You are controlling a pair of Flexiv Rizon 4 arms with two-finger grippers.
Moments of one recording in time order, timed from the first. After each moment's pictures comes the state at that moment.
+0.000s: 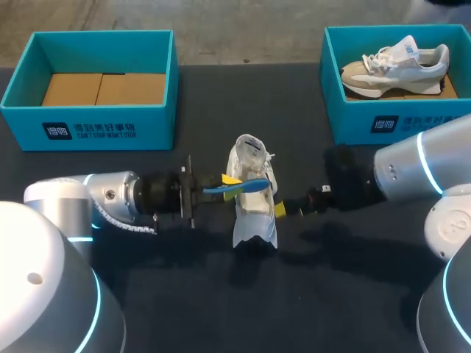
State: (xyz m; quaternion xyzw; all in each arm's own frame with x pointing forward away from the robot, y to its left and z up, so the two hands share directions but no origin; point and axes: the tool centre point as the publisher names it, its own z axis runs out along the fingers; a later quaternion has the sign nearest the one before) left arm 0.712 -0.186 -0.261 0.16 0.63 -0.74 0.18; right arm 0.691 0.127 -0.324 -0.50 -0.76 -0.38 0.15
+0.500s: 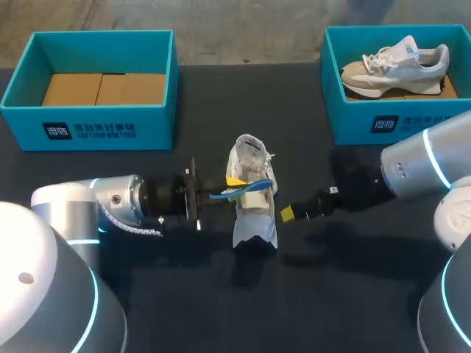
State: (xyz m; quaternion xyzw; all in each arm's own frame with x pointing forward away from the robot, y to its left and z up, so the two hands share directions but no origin) left arm 0.716 -0.193 -0.268 0.17 0.62 -0.74 0.20; right arm 0.683 0.114 -0.325 -0.49 -0.77 -0.37 0.17
